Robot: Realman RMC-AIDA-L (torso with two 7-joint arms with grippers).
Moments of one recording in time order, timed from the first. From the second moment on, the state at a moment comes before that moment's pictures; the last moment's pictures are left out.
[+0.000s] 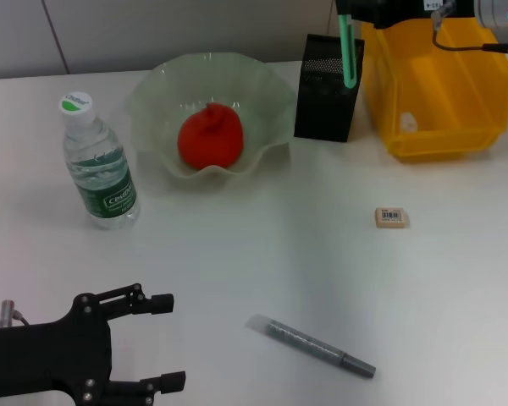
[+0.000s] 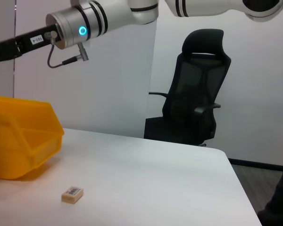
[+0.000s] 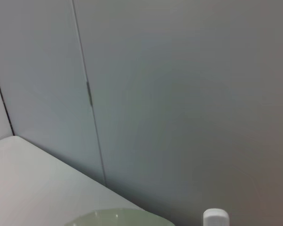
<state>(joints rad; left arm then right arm) -0.37 -2.07 0.78 0.60 2.00 1.86 -0.99 0.78 1.95 -0.83 -0.75 -2.00 -1.09 1.80</state>
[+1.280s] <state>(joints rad) -0.38 -2.07 0.78 0.56 2.00 1.84 -0.97 0.84 1.92 -0.80 -0.57 -1.87 -1.03 1.53</state>
